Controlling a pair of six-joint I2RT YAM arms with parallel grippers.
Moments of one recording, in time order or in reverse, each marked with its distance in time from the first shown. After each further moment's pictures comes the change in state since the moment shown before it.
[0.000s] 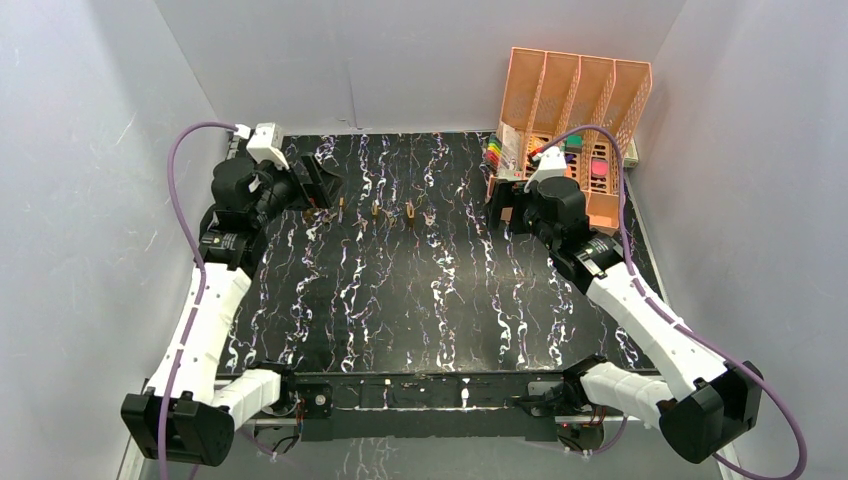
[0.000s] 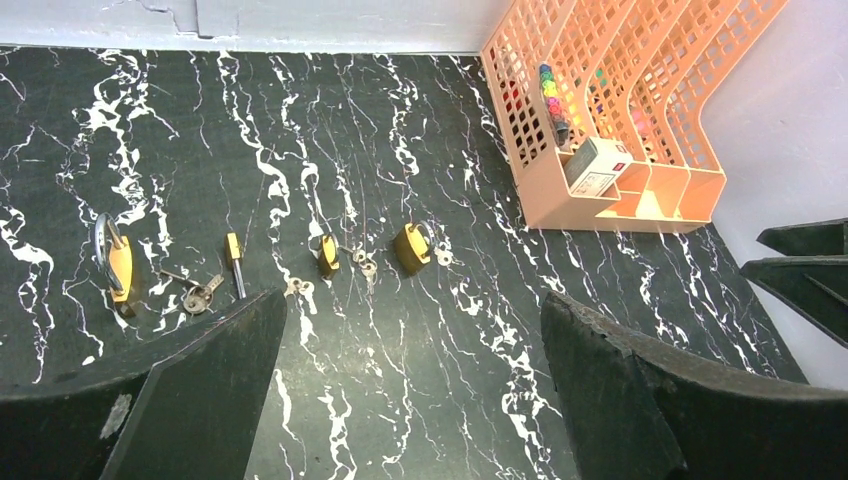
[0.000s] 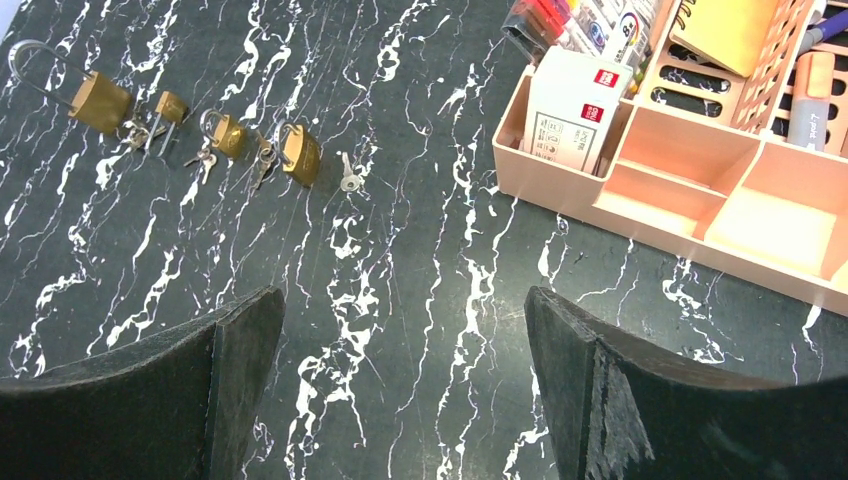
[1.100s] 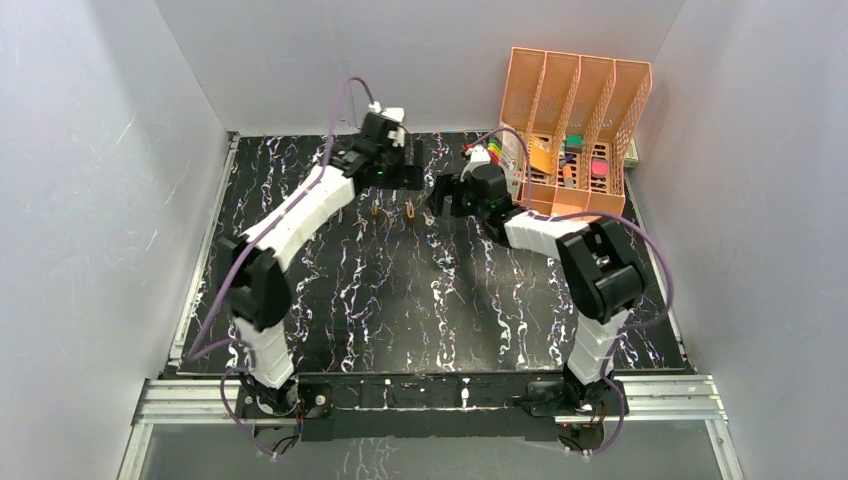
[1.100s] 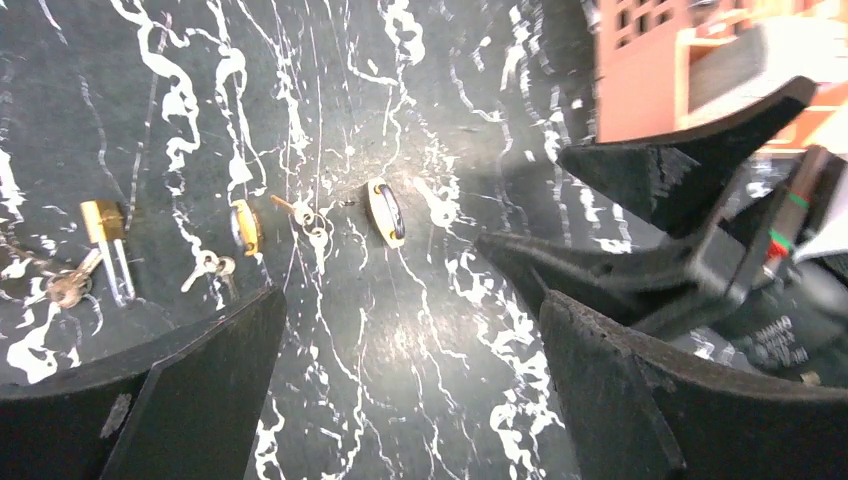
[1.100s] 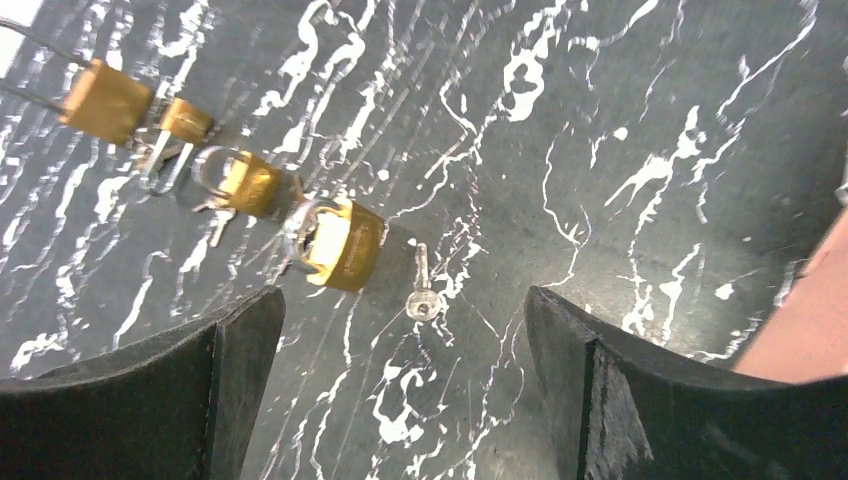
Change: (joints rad) left arm -0.428 0.858 0.710 -0.430 -0.461 -0.046; right arm 0.000 0.830 0.121 0.684 -0.261 0.080
